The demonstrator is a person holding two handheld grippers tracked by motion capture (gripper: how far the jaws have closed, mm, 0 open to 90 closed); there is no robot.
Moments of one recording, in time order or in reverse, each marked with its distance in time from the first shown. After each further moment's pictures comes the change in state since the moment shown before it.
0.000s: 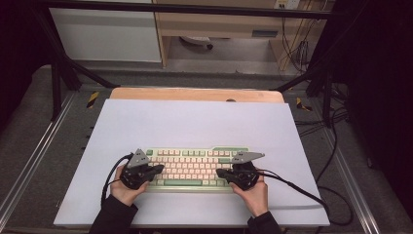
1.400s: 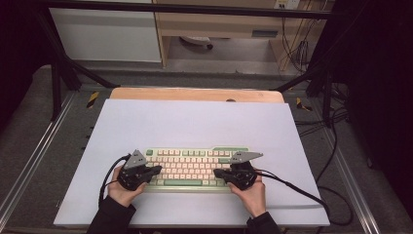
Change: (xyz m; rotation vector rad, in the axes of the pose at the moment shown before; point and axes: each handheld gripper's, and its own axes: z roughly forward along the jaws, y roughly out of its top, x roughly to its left) left arm 0.003 -0.005 -0.008 -0.009 -0.006 -0.009; right arm 0.002 0.002 0.005 -0.019 0.035 0.012
